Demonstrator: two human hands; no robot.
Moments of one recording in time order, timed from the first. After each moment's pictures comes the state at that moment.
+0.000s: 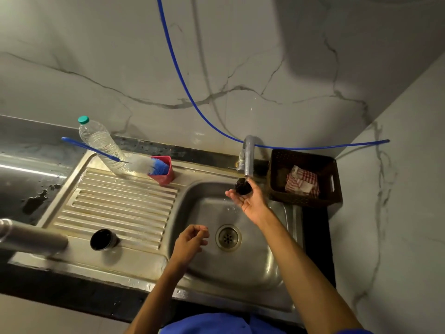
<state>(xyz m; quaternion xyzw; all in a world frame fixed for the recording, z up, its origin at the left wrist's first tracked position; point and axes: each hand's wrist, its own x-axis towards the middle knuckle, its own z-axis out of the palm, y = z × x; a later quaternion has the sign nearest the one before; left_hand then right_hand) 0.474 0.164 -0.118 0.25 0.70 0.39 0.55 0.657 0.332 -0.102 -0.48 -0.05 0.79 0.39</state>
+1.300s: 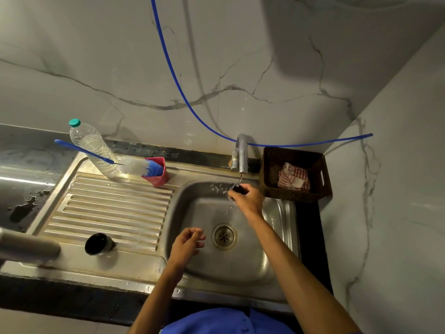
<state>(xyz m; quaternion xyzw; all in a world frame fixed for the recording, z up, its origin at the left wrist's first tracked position) 0.469 0.154 -0.121 0.23 0.68 0.39 0.58 0.649 0.310 -0.106 -0.69 -0.41 0.50 0.33</state>
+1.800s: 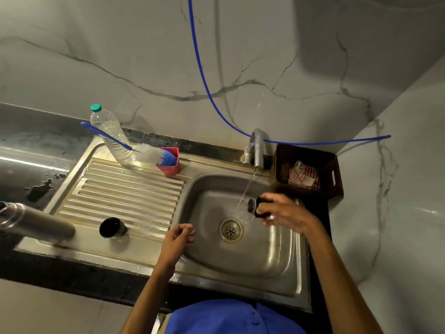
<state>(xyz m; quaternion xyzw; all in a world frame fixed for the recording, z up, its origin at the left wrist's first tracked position) 0.424 0.125 -0.135 0.18 0.68 0.45 0.55 0.711 0.265 -0.016 -0.59 -0.51 0.63 0.04</state>
